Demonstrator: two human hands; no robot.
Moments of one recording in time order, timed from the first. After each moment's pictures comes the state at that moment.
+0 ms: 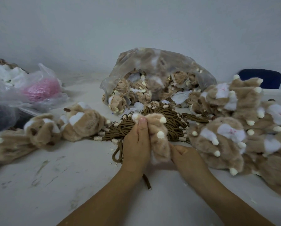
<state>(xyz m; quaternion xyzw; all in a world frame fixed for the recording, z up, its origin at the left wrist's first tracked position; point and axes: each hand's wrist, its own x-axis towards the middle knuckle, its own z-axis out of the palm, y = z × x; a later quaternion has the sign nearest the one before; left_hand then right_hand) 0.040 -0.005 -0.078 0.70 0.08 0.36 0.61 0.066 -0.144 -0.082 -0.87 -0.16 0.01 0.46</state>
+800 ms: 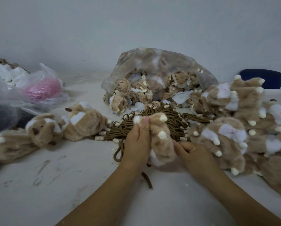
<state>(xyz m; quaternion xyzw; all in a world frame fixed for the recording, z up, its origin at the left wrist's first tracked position) 0.038 -0.001 -0.074 0.68 0.04 0.31 0.67 0.073 -0.159 -0.075 -0.88 -0.23 -0.07 0.42</state>
